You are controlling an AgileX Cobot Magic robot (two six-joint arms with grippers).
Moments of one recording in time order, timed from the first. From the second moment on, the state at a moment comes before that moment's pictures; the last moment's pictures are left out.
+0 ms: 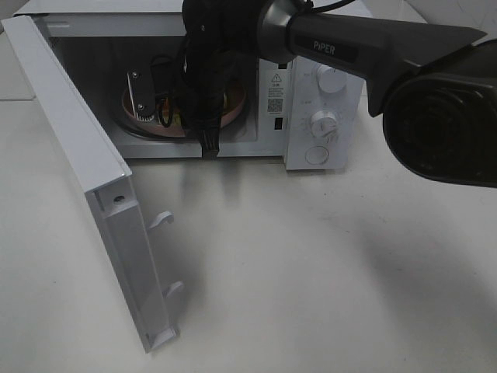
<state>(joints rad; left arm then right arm) 0.04 0.00 -0.52 -0.05 1.08 0.01 0.67 2.49 -2.25 -0.09 0.86 -1.12</state>
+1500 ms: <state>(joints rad) 0.04 0.00 -0.52 -0.05 1.08 0.01 0.67 2.31 -1.97 -0.09 0.80 -0.99</state>
